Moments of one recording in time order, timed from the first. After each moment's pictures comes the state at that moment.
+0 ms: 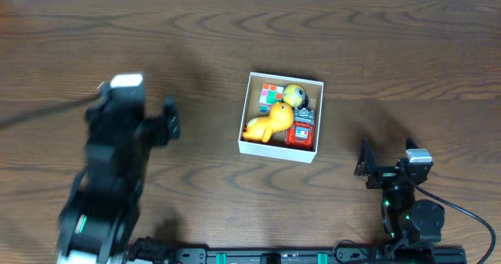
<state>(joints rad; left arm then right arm) -0.21 0.72 0.95 -0.63 -0.27 -0.09 0.00 0.01 0.02 -0.09 -0.05 0.13</state>
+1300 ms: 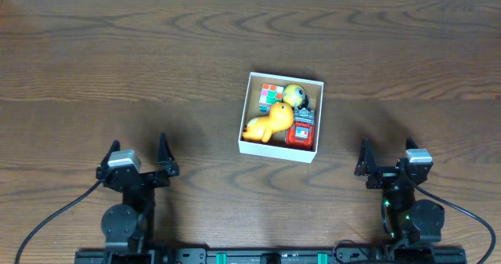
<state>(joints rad) -0.03 0.02 0.13 -0.15 -0.11 -0.15 0.00 0.01 0.02 -0.09 -0.05 0.13</state>
